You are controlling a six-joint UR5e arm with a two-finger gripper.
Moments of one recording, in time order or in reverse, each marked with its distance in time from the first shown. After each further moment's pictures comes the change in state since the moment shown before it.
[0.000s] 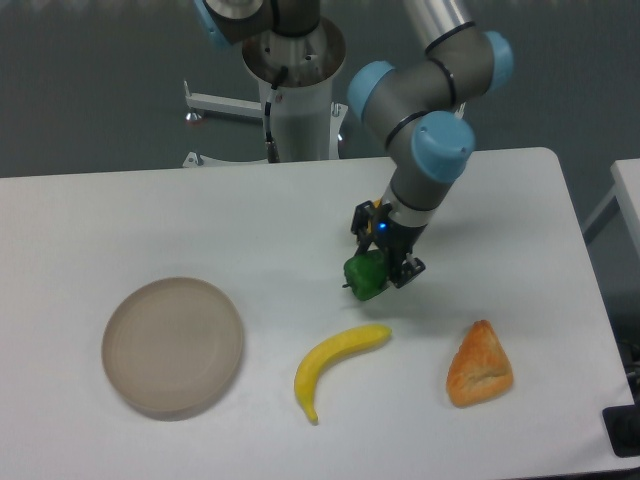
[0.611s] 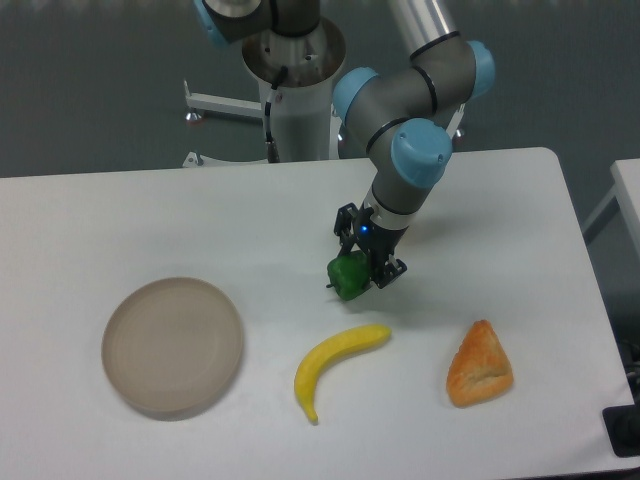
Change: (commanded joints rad) arm 0.008 0.008 -0.025 -0.005 -0.012 0.025
